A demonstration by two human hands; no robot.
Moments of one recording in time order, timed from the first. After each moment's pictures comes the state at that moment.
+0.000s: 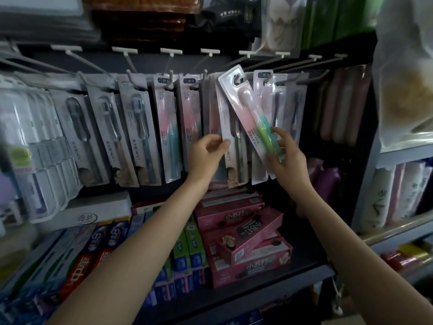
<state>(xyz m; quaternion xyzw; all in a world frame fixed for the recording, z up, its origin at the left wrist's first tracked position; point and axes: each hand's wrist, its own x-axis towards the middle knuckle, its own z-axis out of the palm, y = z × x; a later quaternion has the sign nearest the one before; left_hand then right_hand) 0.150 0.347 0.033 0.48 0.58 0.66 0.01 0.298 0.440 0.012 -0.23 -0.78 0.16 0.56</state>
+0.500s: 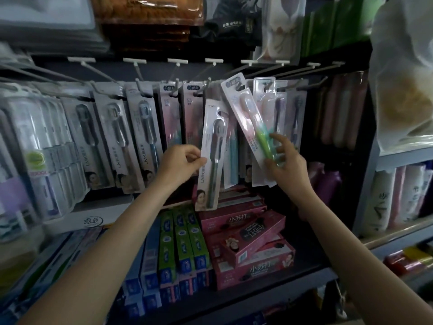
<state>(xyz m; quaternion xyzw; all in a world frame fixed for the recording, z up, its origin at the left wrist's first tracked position) 0.100 0.302 0.041 0.54 0.68 0.49 -0.05 0.297 0.426 0.016 -0.25 -0.78 0.16 0.55</state>
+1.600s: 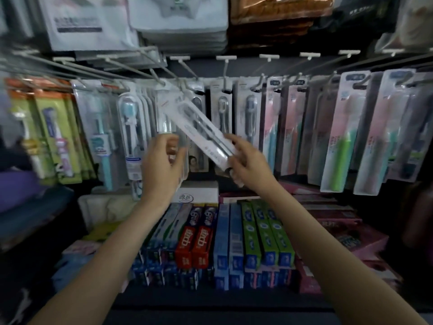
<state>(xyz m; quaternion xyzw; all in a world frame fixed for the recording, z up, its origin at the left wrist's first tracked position) 0.018 0.127 0.027 0.34 0.71 0.52 -0.33 0.110 0.286 0.026 0.02 -0.86 0.31 0.41</state>
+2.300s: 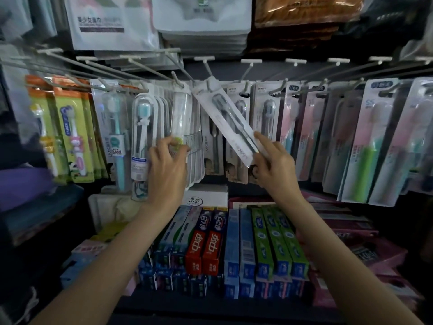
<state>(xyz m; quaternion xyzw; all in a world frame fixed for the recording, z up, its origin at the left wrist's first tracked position) -0.010 0.119 0.011 0.32 0.79 0.25 -0.45 0.104 0.297 0.019 -0.04 -0.82 0.19 0.54</state>
